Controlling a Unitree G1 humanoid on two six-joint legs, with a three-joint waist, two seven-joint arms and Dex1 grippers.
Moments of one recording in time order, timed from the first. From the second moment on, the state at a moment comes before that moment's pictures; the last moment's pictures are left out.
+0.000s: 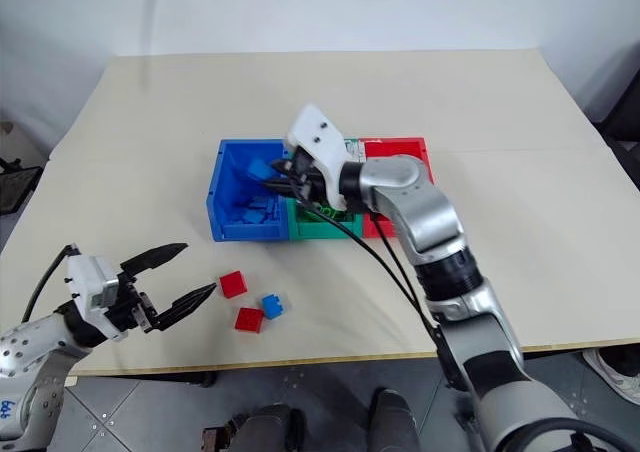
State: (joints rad) left arm 0.20 0.59 0.38 -0.34 -0.52 0.11 -0.83; right arm -0.99 -0.21 0.23 0.18 0.19 0.54 0.82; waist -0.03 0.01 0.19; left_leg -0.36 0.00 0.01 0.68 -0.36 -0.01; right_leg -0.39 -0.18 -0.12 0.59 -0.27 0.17
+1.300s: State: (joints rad) left arm -0.14 0.90 0.07 -0.47 -0.53 0.61 -0.94; right arm -0.14 -0.71 -0.13 -0.13 0.44 -0.04 1.30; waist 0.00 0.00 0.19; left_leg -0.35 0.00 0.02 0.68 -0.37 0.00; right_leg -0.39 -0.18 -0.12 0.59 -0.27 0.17
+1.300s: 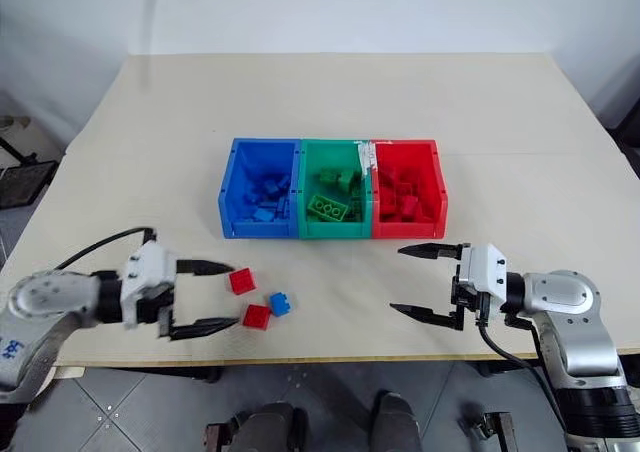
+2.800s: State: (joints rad) left arm -0.47 0.52 0.04 -0.33 -0.42 0.77 -0.59; right arm -0.01 -0.65 -0.24 -0.39 0.58 0.09 0.97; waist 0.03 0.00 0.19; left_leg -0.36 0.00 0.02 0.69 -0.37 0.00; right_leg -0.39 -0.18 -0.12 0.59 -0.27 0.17
